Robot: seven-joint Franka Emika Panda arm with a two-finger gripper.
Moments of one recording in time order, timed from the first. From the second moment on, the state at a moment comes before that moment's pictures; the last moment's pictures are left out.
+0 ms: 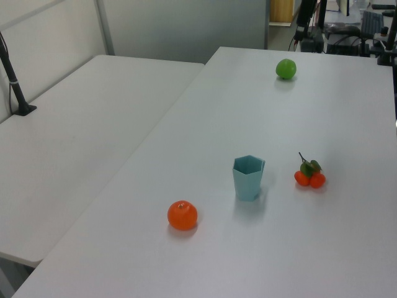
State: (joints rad) arm -0.02 -0.08 0.01 -1.67 0.10 1.74 -0.11
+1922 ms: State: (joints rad) arm 0.12 0.09 0.14 -1.73 0.10 1.87 -0.59
